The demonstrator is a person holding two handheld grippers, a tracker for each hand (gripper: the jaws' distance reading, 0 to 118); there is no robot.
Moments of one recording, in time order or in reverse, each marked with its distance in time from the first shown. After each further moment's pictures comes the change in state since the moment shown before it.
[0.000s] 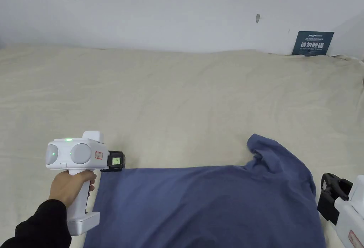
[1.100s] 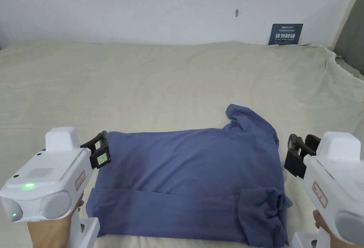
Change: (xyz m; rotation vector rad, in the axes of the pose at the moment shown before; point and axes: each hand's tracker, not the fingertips) left arm 0.042 -0.204 0.260 0.651 0.030 -0.003; right arm 0.002 -0.014 0.159 0.123 0.016 -0.021
